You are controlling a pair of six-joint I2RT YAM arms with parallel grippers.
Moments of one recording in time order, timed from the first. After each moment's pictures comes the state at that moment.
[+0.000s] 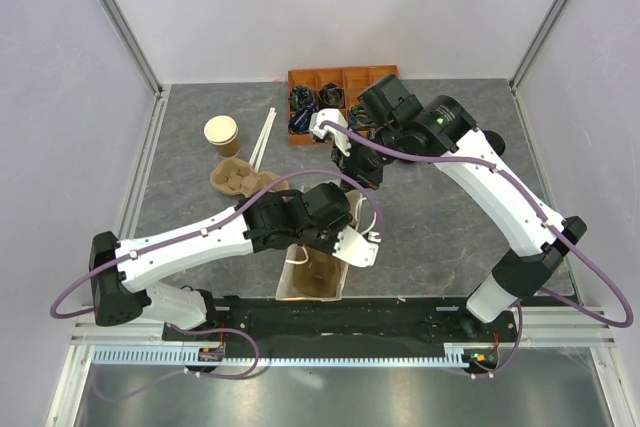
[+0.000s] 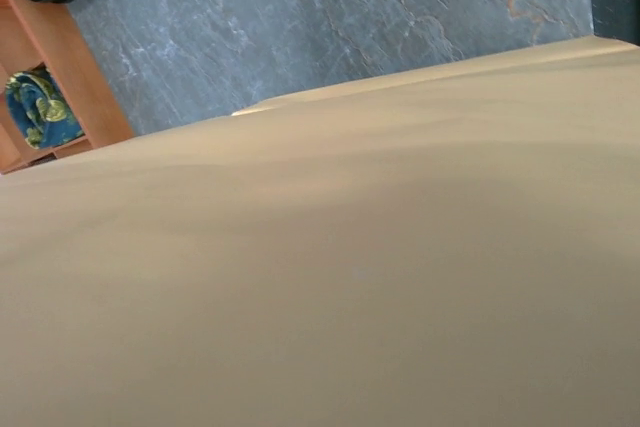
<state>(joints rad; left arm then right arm) -1.17 1.35 1.27 -0.88 -0.08 0.86 0.76 1.62 1.97 -1.29 -0.51 -0.46</state>
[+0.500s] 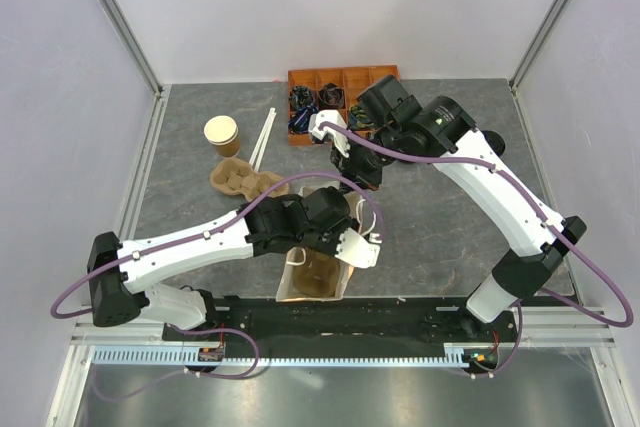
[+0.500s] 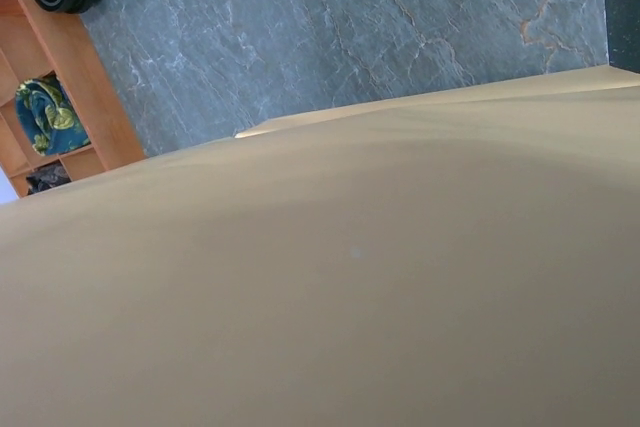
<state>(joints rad) -1.17 1.34 1.19 -0.77 -0.10 0.85 0.76 1.62 1.97 -1.29 -0.52 -0.46</state>
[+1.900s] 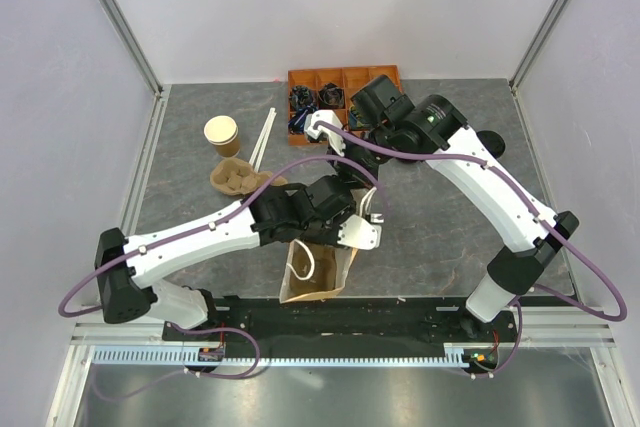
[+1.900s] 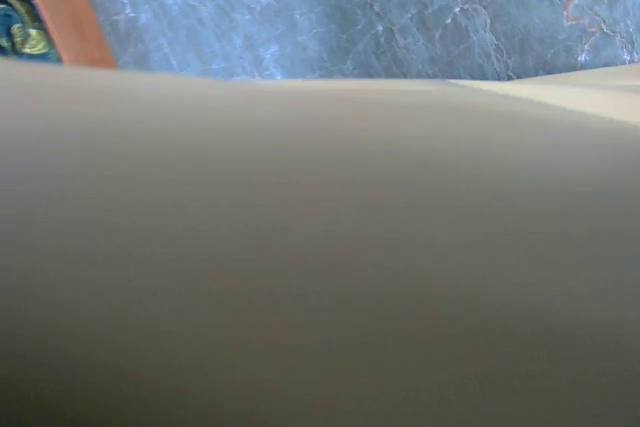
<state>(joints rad) -1.13 1.40 1.29 -0.86 -0.16 0.75 0.77 1.65 1.98 -1.29 -0.50 -0.45</state>
